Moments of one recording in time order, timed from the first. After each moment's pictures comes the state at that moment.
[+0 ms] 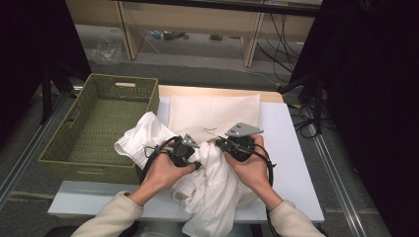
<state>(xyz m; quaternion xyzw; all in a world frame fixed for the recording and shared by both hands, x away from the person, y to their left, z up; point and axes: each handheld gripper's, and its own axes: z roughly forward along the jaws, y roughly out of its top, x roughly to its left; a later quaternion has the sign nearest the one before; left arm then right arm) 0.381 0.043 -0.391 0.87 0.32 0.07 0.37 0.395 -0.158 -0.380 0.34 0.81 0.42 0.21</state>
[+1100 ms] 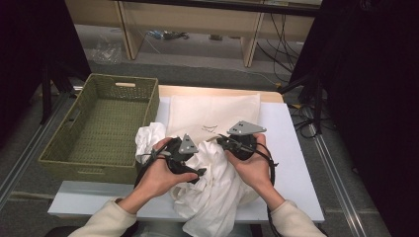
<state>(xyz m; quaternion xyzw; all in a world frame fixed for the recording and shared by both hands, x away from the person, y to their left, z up) 0.377 0.043 -0.411 0.88 0.28 0.16 0.35 0.394 -0.161 -0.372 0.34 0.81 0.43 0.22</state>
